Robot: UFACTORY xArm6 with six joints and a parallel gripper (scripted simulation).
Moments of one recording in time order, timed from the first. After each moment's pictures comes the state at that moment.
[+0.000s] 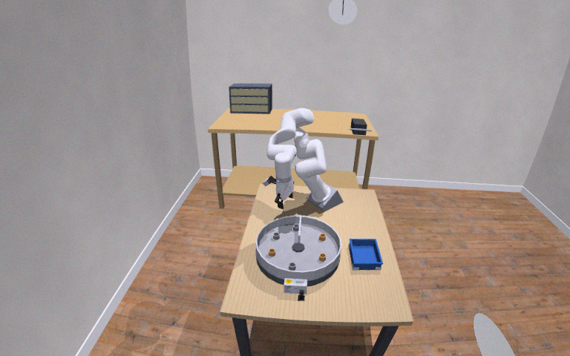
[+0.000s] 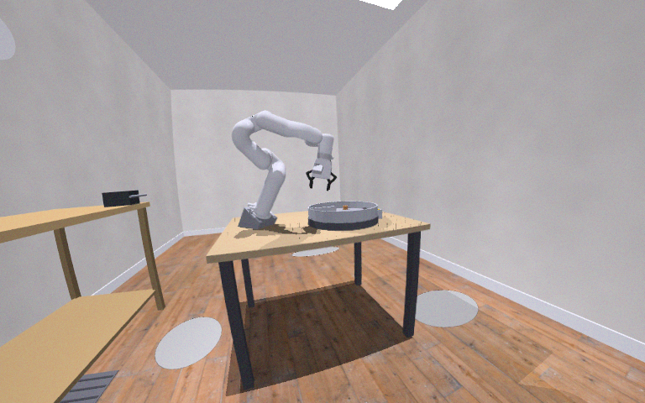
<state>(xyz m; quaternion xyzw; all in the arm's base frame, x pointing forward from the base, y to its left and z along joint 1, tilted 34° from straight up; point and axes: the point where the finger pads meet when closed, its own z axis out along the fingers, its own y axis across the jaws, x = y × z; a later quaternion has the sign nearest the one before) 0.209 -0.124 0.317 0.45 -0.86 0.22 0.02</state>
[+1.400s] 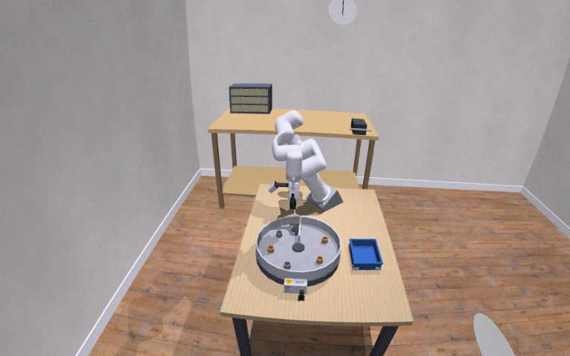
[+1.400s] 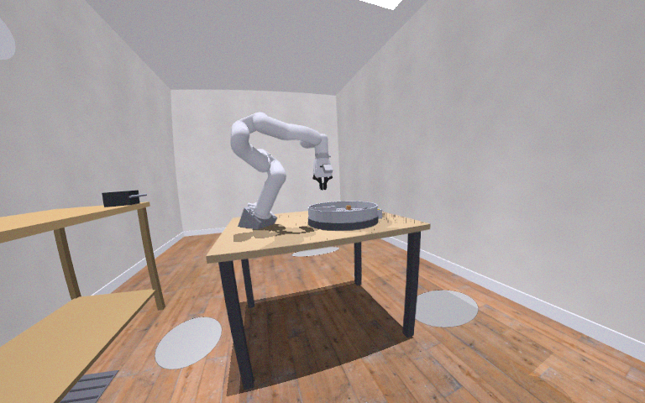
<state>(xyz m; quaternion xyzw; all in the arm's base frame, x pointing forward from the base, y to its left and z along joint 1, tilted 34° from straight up) 0.246 -0.085 0.318 0.64 -0.71 0.29 0.02</state>
